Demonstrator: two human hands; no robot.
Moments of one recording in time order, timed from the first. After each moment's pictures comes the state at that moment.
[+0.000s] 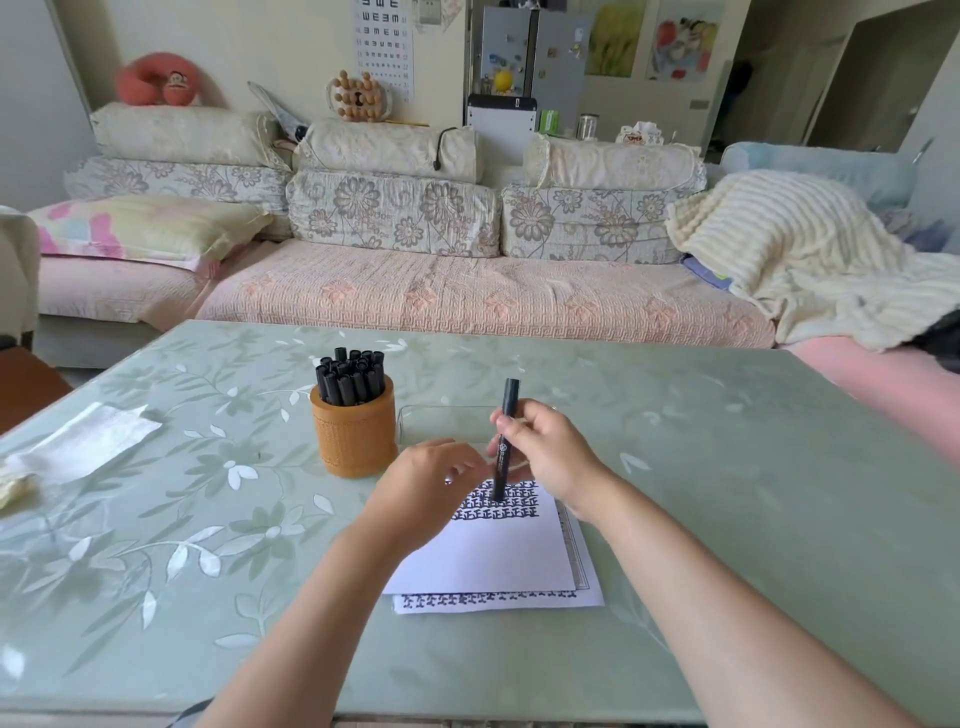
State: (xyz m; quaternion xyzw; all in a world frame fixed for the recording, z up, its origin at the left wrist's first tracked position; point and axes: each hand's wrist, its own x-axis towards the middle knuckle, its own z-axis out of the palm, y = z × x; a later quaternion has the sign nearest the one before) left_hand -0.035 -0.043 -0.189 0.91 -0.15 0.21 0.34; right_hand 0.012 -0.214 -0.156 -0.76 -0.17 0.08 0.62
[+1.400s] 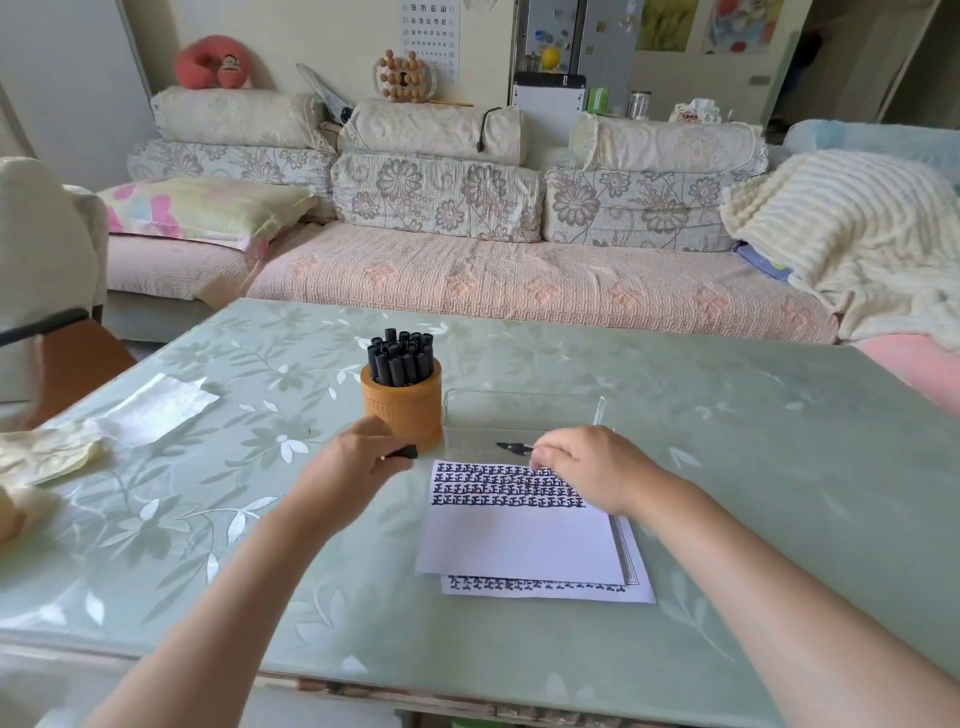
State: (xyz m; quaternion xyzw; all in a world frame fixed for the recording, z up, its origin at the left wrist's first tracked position) left_hand -0.055 0.074 -0.206 0.94 -0.06 0.20 0.26; right_hand 0.017 -0.220 -0.165 -0.94 -0.28 0.05 0.20
